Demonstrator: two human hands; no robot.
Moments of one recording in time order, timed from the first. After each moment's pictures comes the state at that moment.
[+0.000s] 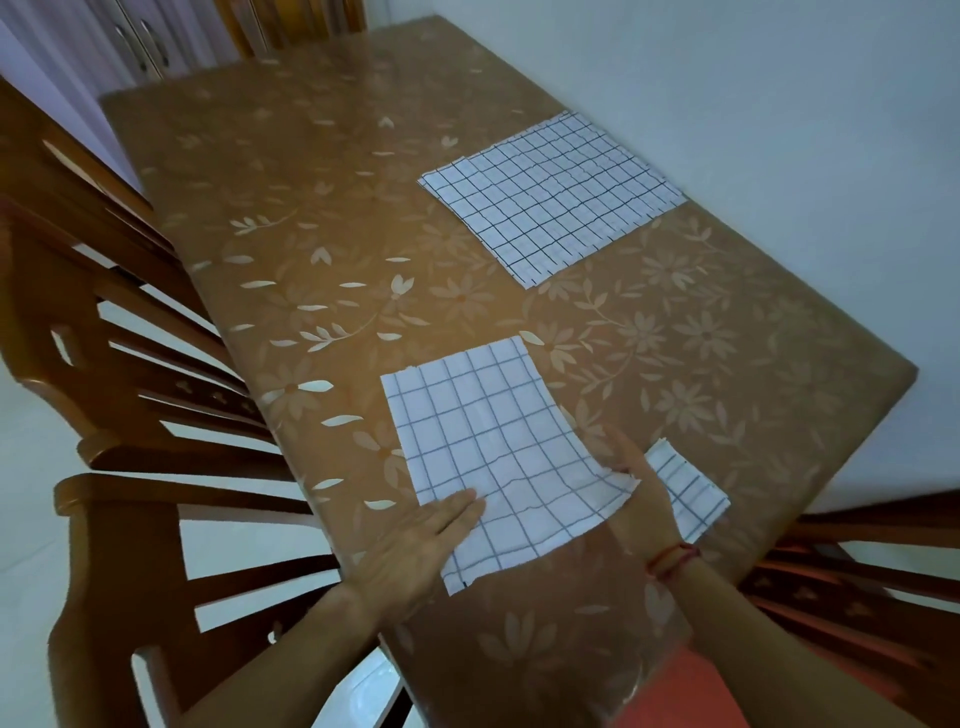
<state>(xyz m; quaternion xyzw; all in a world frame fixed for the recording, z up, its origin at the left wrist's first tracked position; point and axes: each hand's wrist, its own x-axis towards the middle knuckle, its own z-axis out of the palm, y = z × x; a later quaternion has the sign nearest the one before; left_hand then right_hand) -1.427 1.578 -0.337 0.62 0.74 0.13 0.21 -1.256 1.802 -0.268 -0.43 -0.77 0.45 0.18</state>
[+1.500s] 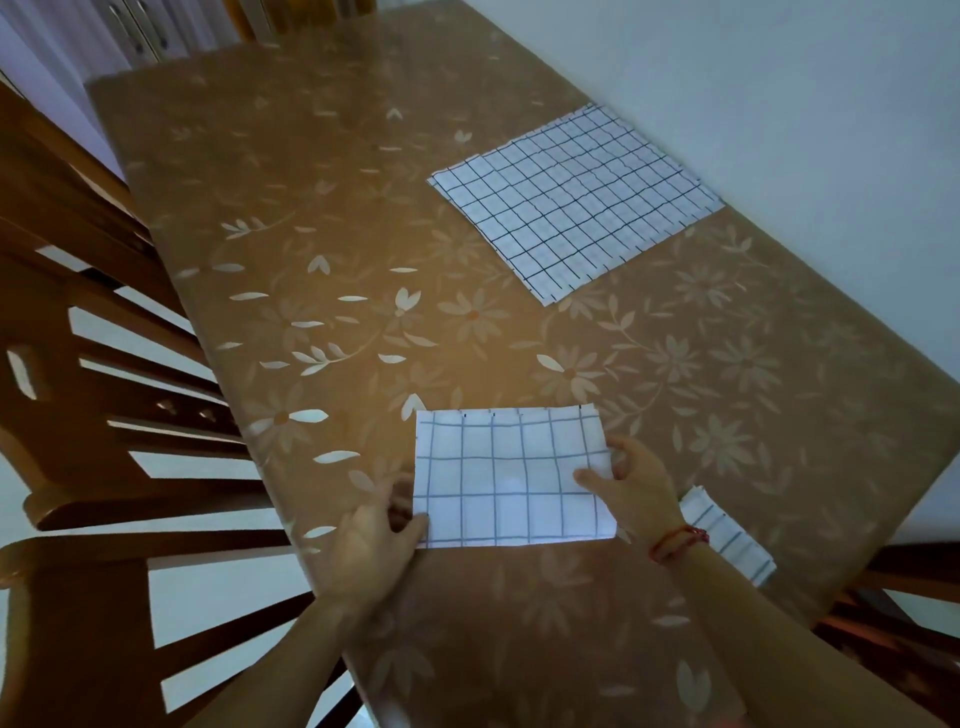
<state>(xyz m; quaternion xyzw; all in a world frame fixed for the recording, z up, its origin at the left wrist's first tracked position) -1.482 1.617 -0.337 0.20 0.87 0.35 0.26 -1.324 1.870 -0.332 -0.48 -0.74 0.46 0.08</state>
